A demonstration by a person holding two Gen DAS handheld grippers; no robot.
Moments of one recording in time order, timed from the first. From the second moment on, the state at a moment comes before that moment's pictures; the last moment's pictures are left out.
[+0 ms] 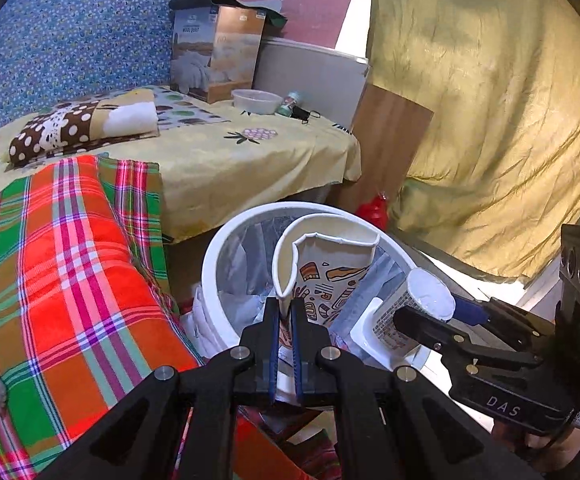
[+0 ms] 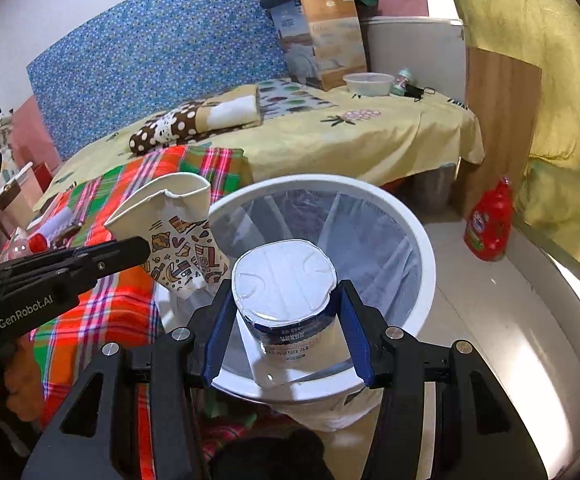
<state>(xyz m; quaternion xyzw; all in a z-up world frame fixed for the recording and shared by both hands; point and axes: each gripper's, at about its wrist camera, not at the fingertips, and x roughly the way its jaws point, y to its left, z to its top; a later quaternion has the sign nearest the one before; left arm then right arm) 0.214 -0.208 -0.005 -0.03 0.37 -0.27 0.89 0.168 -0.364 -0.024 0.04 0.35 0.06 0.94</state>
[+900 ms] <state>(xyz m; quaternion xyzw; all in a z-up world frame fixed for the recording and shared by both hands) 0.186 -0.177 0.008 -0.05 0.37 -0.26 0.89 0.155 -0.363 -0.014 0.04 0.33 0.06 0.94</state>
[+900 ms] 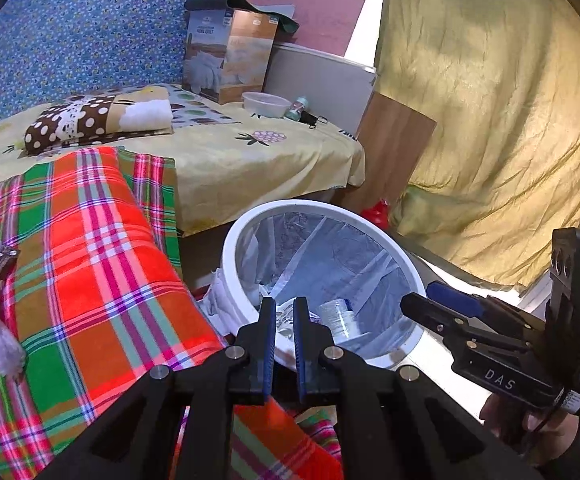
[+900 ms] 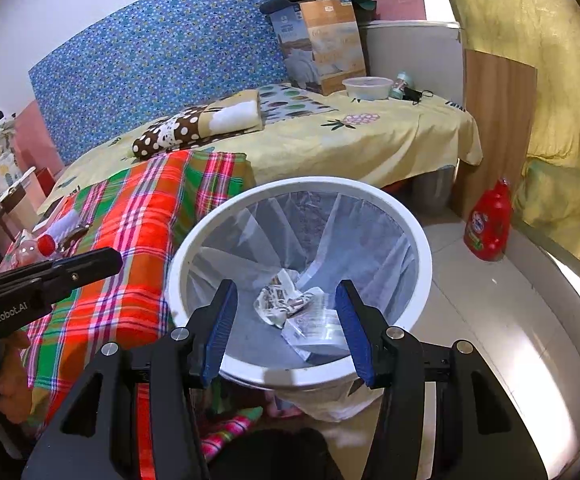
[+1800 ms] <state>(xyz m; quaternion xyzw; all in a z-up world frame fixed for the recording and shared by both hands) 0.116 -0.069 0.009 -0.08 0.36 -0.14 0.92 0.125 -0.267 -0.006 0.00 0.33 0.19 0.92</state>
